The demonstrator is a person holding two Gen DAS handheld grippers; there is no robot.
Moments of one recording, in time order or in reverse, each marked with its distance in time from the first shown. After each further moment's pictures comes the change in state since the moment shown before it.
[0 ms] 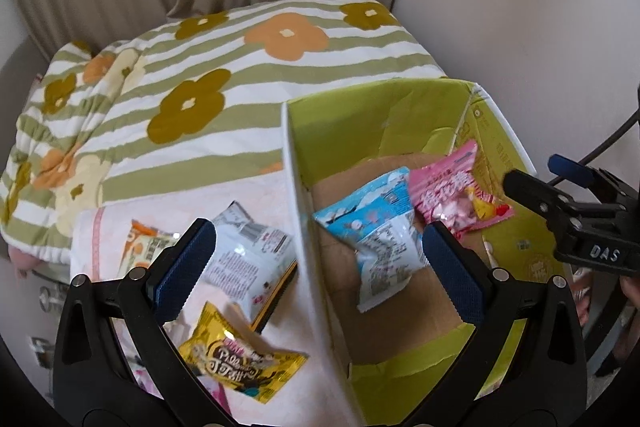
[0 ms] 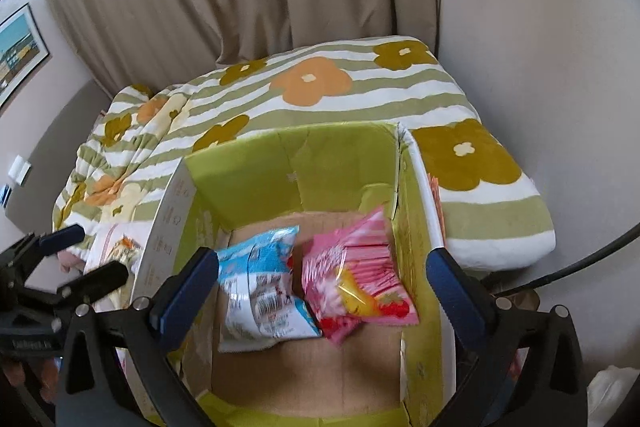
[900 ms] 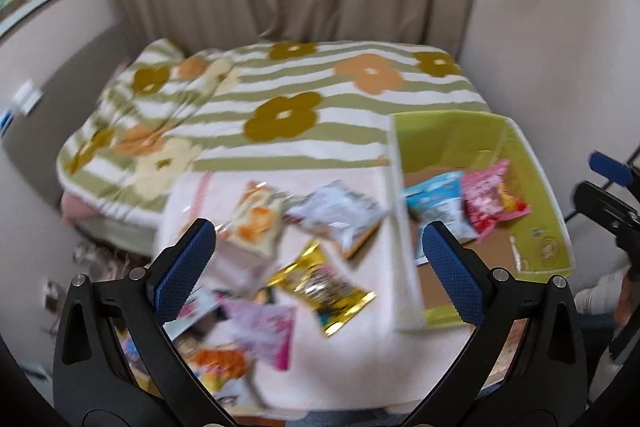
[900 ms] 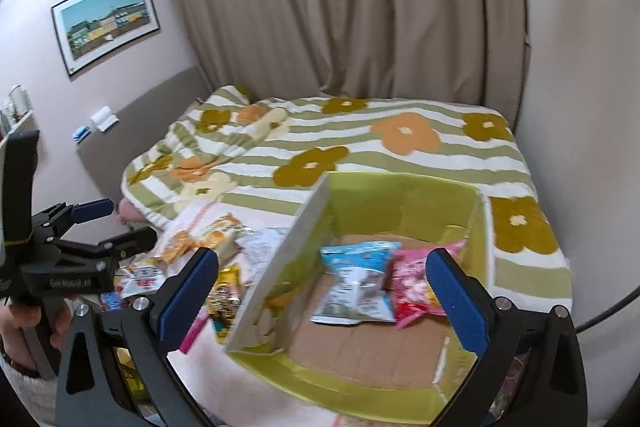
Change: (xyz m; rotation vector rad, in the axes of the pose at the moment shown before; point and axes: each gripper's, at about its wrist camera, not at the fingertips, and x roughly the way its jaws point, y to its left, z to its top) left arm -0.141 0.066 -0.083 -0.183 -0.153 0.226; right arm -0.112 0.071 -0.029 -0.268 -0.162 0.251
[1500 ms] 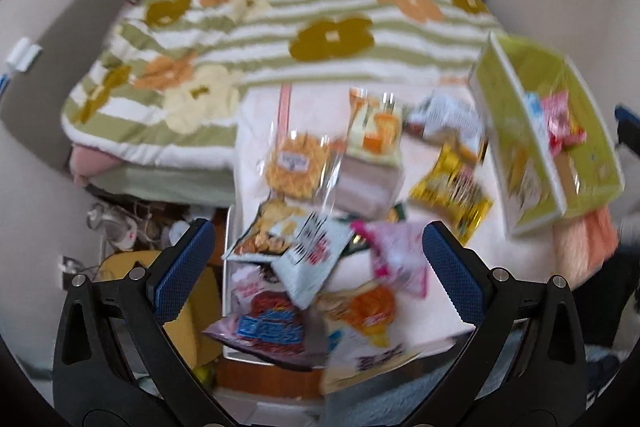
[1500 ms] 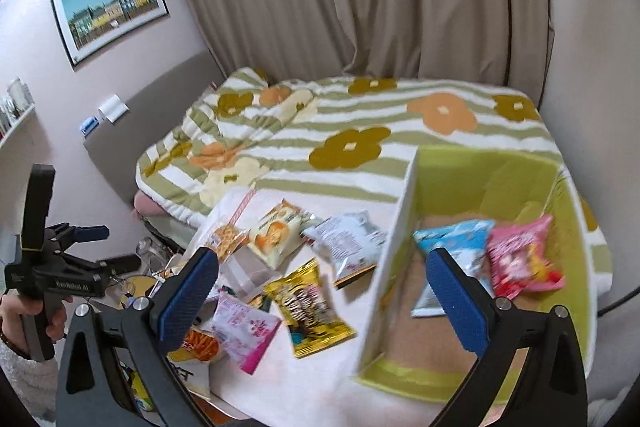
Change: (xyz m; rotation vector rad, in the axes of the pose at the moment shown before) left arm 0.050 0.178 -0.054 0.066 0.263 -0.025; right arm 0.069 0.118 -0.012 0.029 0.082 0.007
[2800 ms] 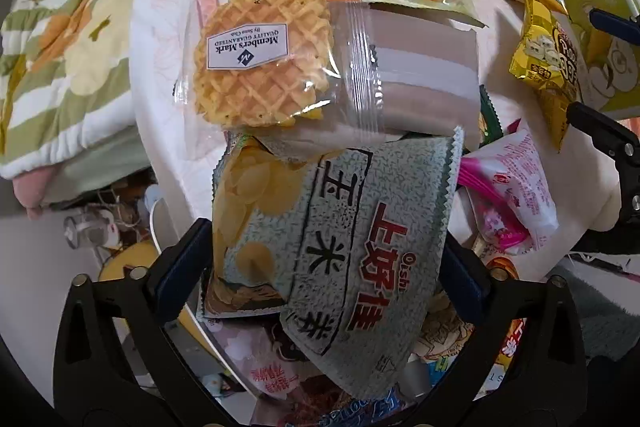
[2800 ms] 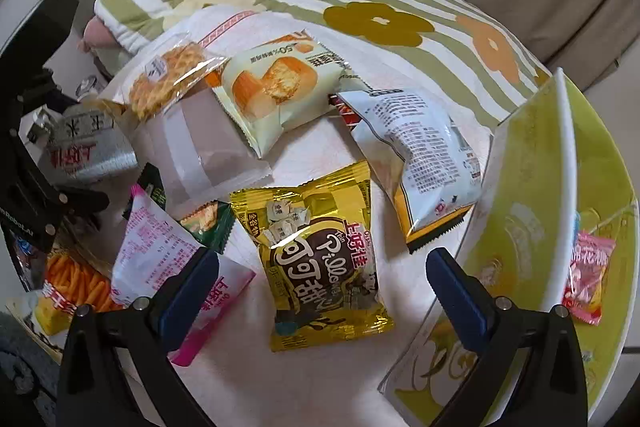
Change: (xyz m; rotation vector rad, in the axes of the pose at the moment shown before) left arm 0.185 0.017 -0.006 0.271 0.425 -0.125; right arm 0.187 0.062 -0.064 -0.348 0.461 -0.189
